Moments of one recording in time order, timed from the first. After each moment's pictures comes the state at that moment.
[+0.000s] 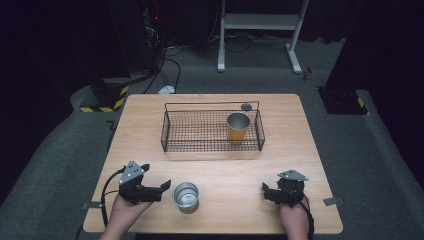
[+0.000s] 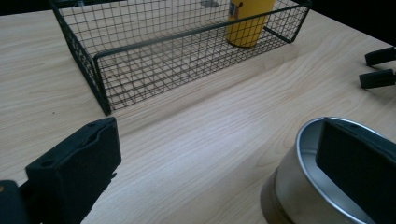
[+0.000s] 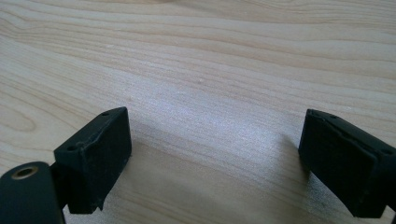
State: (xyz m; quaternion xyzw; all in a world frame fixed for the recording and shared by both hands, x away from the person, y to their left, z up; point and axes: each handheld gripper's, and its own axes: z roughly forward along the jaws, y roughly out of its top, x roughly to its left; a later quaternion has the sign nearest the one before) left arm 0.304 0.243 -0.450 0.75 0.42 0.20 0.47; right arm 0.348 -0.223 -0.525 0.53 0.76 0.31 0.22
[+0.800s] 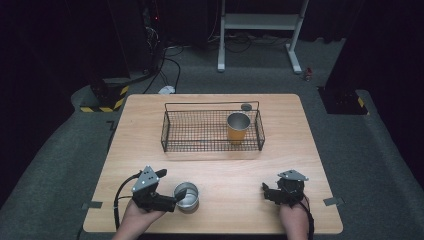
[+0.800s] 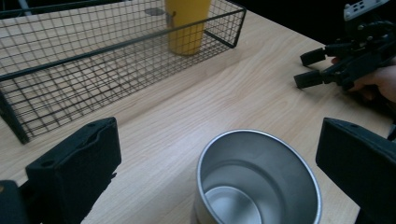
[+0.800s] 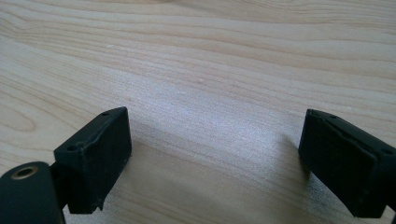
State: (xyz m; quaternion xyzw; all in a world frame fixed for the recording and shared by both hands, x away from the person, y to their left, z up) left arm 0.288 0.200 -0.444 0.77 0.37 0.16 0.50; right arm 0.348 -0.223 -0.525 0.53 0.76 0.31 0.22
